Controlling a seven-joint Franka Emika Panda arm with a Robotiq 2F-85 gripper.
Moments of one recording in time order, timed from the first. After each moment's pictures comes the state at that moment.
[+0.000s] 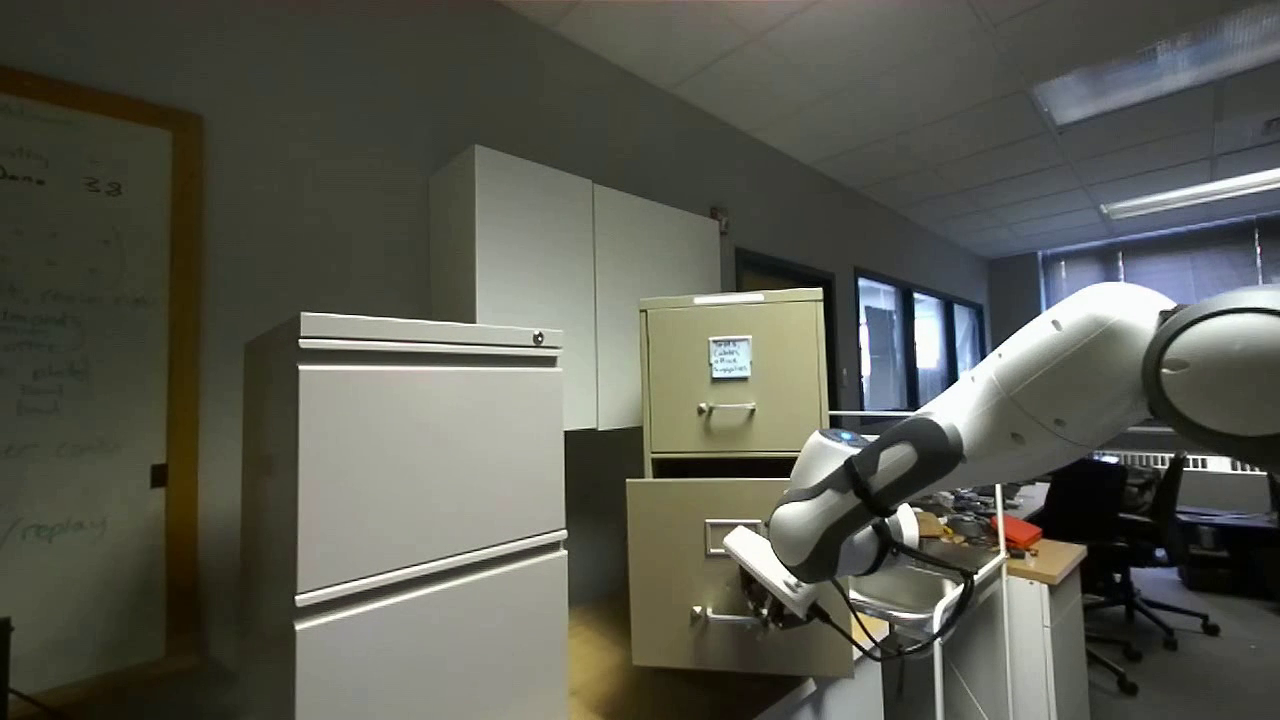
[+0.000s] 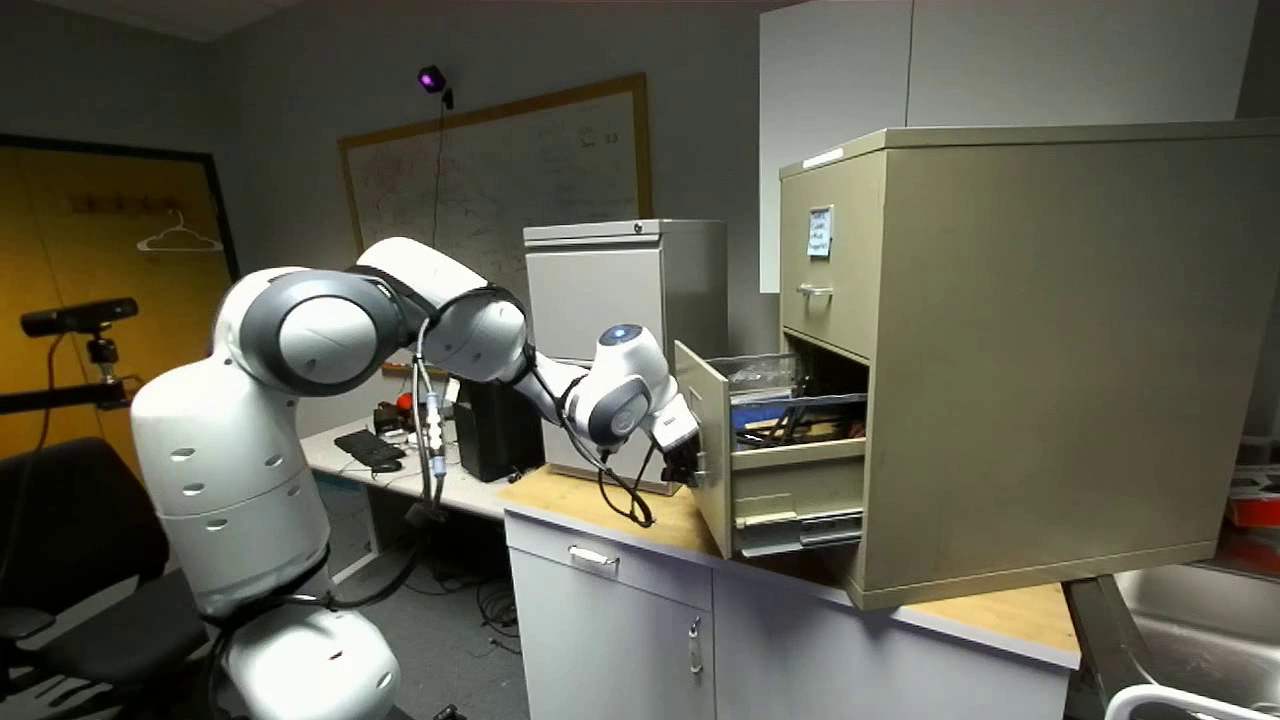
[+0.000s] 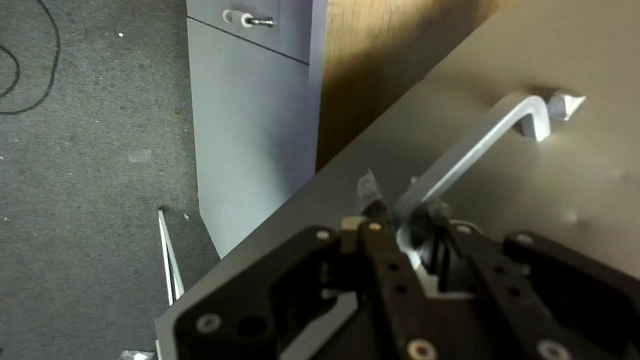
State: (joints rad) arm -0.09 -0.10 -0.13 -2.34 0.06 2.77 1.19
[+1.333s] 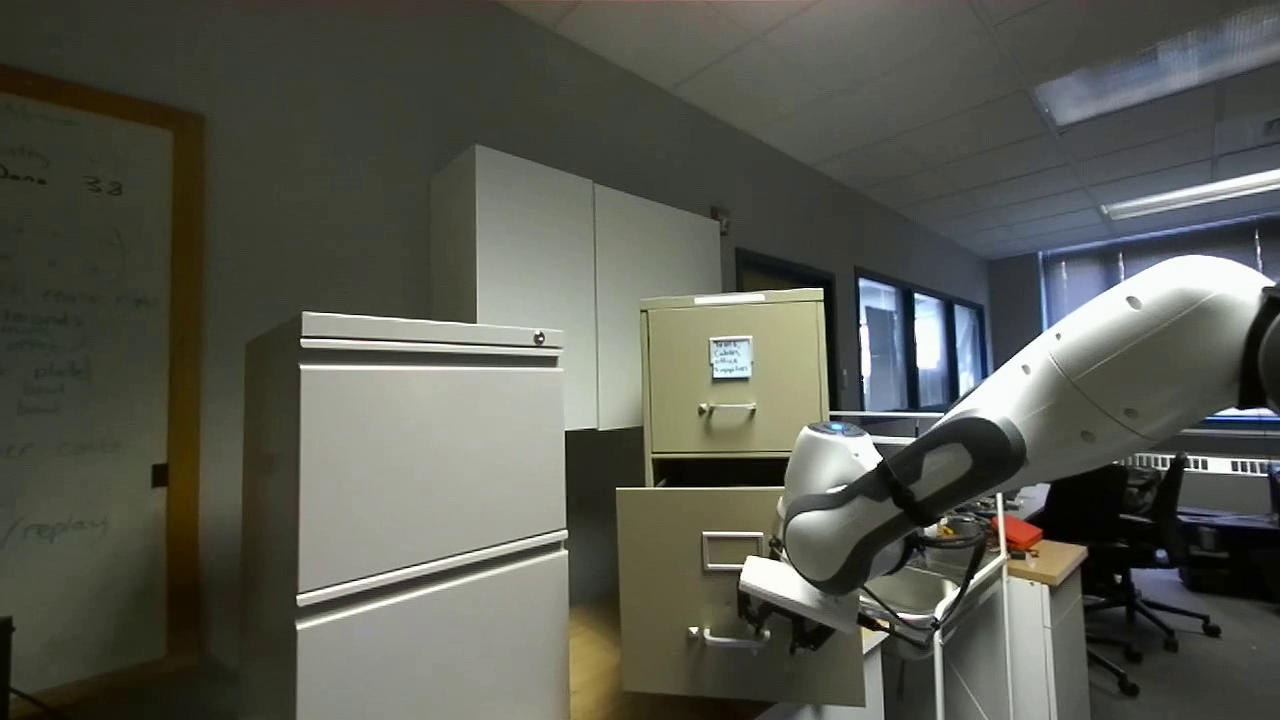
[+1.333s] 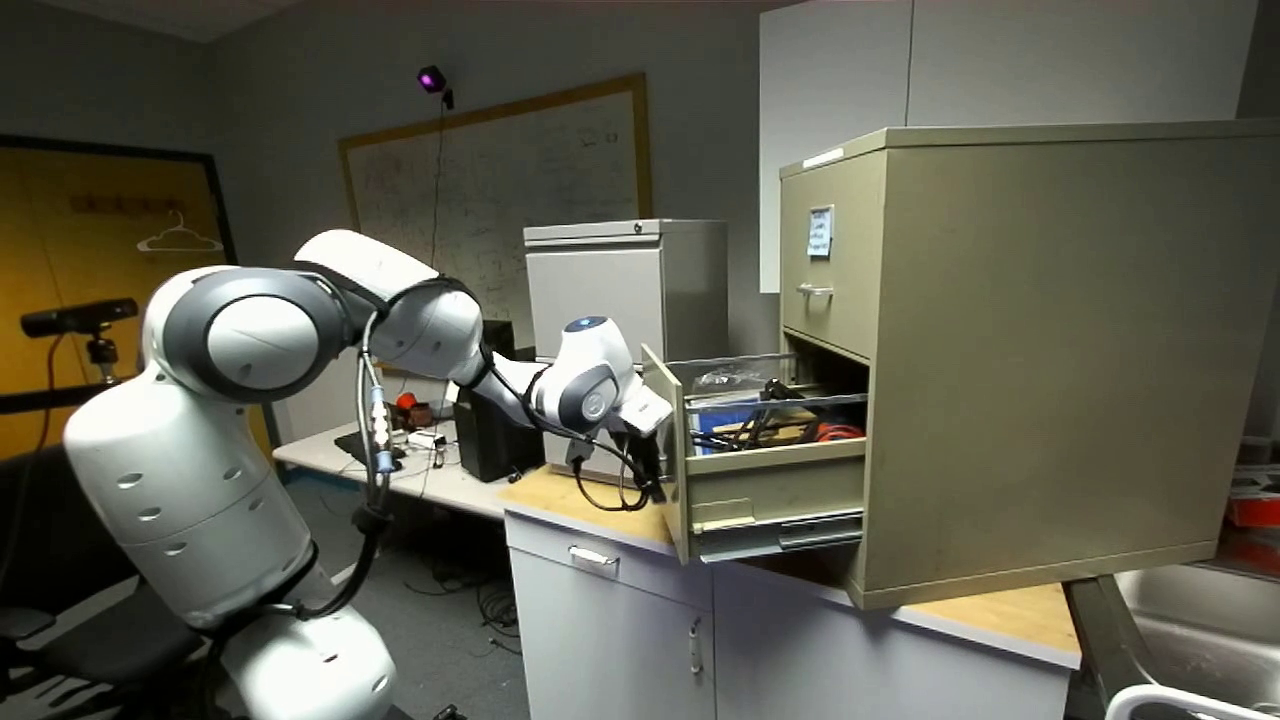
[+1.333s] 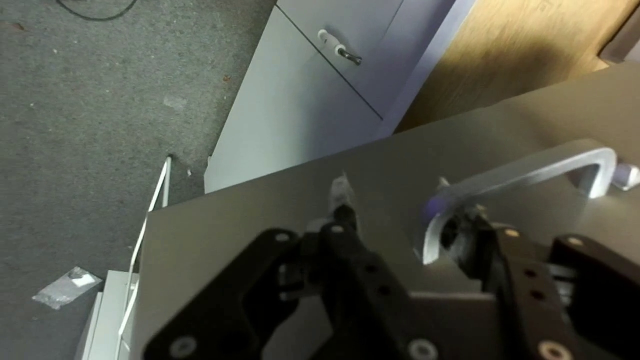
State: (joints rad) arm -0.12 -0.24 -0.03 -2.43 -0.10 2.60 0.99
